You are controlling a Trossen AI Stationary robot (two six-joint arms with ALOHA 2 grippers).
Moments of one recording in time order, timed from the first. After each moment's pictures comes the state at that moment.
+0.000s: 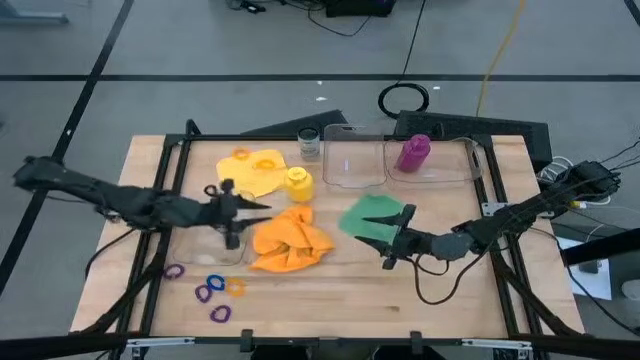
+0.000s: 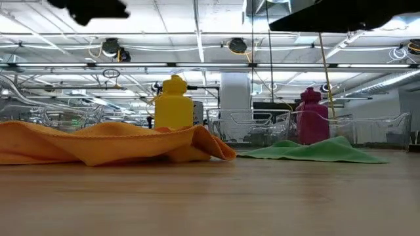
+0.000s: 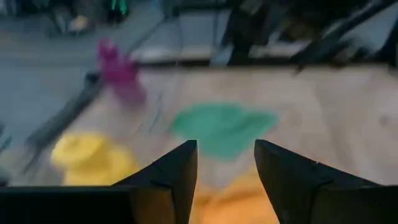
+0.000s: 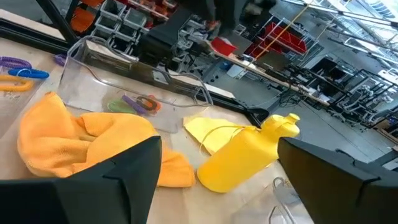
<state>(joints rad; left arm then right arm) -0.36 0.96 0.81 -0.22 -0.49 -0.08 0.52 1.37 0.72 0.54 0.86 -0.38</state>
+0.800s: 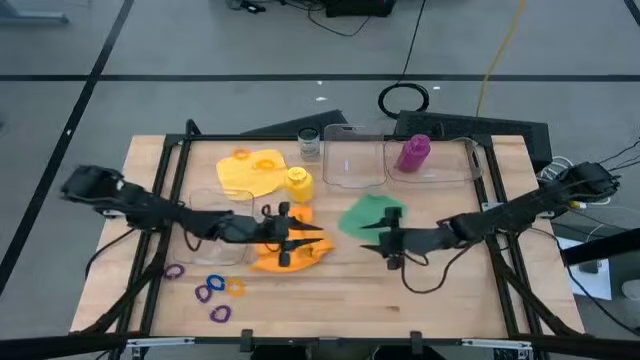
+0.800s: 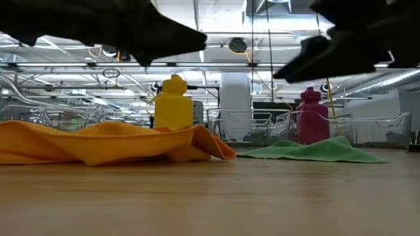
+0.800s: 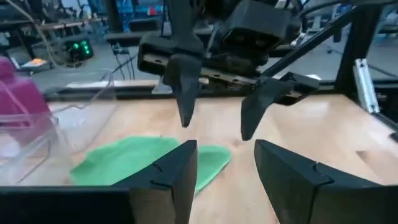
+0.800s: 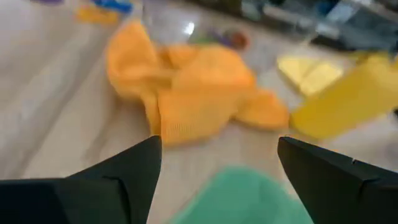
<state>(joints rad) -0.30 1.54 0.65 0.74 -0.30 -0.01 0.40 1.38 0.72 0.17 0.49 -0.09</state>
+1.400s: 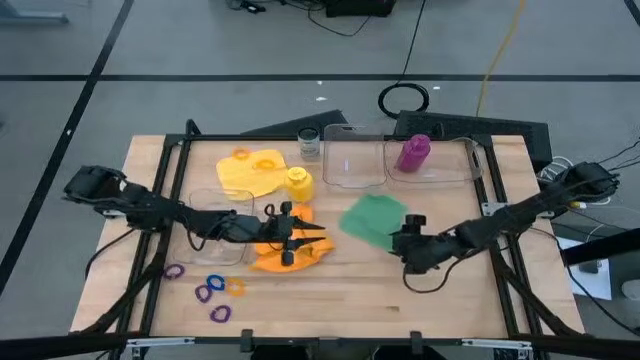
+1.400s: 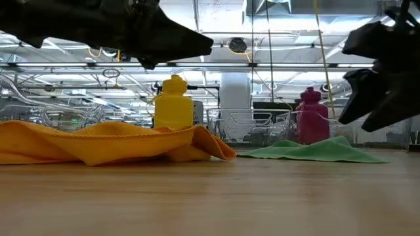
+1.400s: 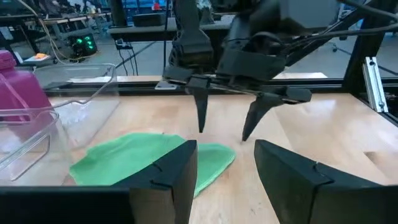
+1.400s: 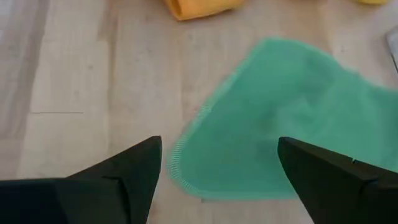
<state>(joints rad) -0.28 1.57 0.67 0.74 -0.30 -0.02 0.51 1.38 0.72 -0.29 0.47 0.36</state>
